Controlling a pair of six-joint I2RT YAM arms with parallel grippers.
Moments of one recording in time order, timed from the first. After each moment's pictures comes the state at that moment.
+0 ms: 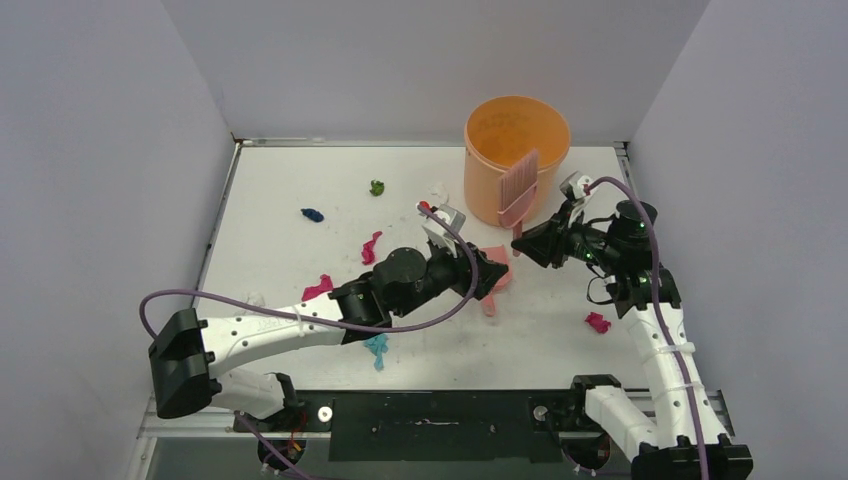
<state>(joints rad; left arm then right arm) -1.16 1.31 0.98 0.26 -0.21 -0.54 0.01 0.91 0.90 -0.39 -0.92 -0.07</state>
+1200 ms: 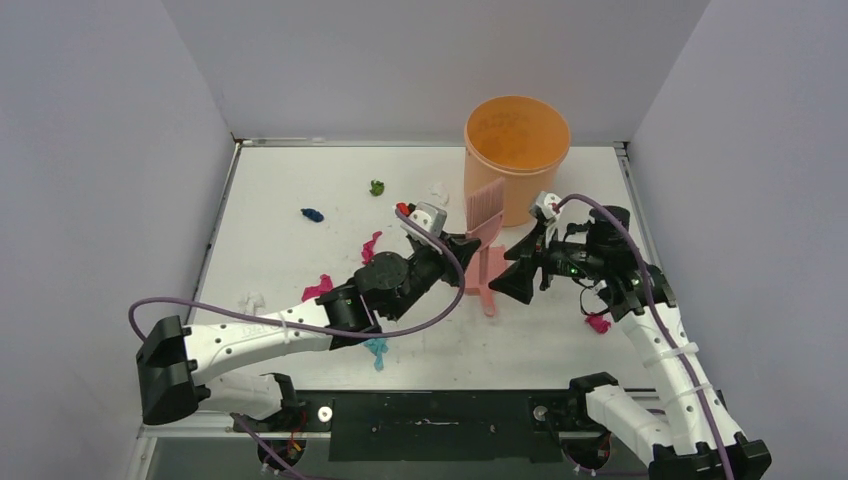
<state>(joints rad) -1.18 1.29 0.96 0.44 -0.45 -0.35 0.22 0.89 0.89 -0.50 -0.91 -0.07</state>
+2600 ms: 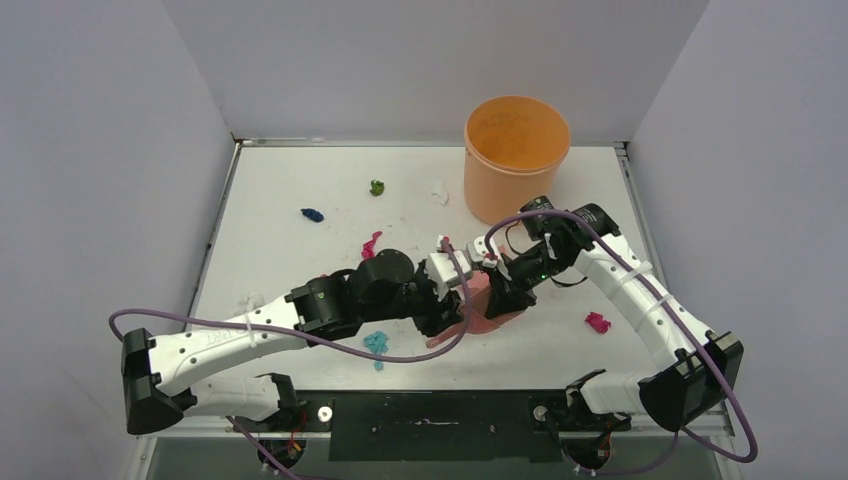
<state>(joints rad) -1.17 1.19 1.09 -0.36 0.09 -0.08 0.49 1.31 1.30 -1.39 -0.91 -1.12</state>
